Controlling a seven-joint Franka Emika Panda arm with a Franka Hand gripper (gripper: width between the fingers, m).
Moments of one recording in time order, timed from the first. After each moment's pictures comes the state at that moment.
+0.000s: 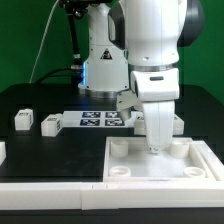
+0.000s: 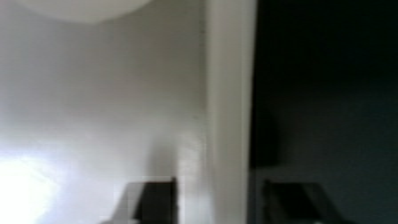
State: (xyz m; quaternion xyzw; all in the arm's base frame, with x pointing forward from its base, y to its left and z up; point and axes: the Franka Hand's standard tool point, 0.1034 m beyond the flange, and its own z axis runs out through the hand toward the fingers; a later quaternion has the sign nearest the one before) arm 0.490 0.078 0.008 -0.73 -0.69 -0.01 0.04
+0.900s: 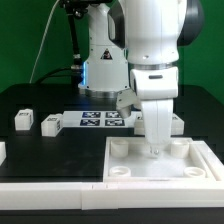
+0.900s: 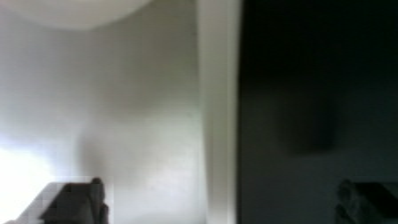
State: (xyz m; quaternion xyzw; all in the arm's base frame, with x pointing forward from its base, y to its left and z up) arm 0.484 0.080 0.030 -0.75 -0.67 -0.02 0.03
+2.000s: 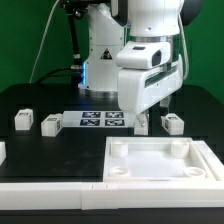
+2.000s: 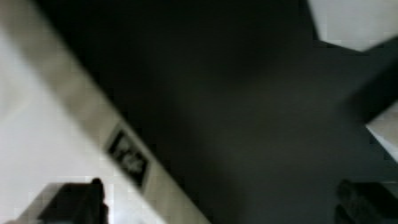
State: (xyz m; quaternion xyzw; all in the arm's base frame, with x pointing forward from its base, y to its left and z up) arm 0.450 0.088 0.046 -0.93 -0.38 0.00 0.03
